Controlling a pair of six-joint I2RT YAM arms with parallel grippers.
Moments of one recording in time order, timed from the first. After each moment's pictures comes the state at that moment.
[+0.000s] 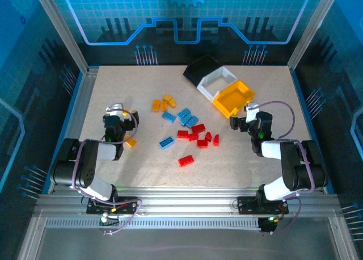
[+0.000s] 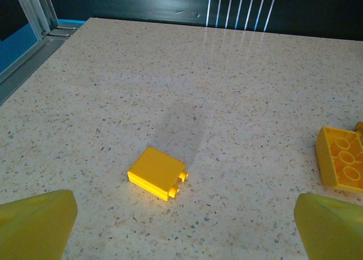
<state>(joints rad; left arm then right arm) -0.02 1.54 0.37 0.84 -0.16 -0.11 0.03 1.50 0.43 0.63 -0.10 -0.07</state>
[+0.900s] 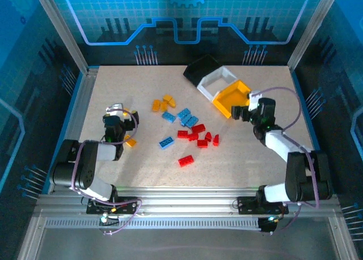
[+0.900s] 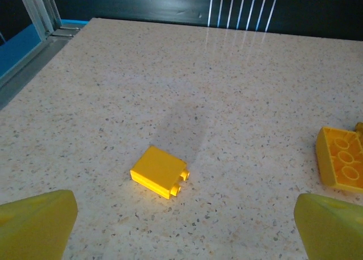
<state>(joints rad) -0.03 1.48 0.37 0.78 -0.18 -0.12 0.03 1.35 0.74 0.10 -0.09 0.04</state>
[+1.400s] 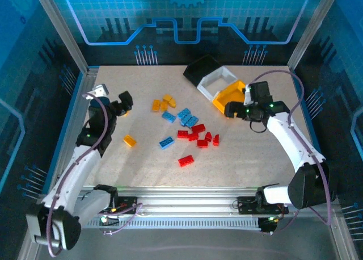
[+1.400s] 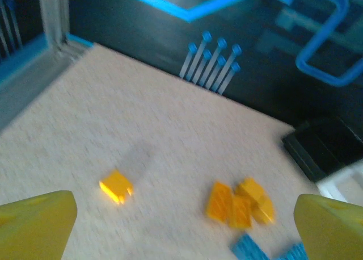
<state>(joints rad) -0.16 0.94 0.79 -0.26 -0.23 -0.50 0.21 1.34 1.13 -0.82 -0.13 0.33</state>
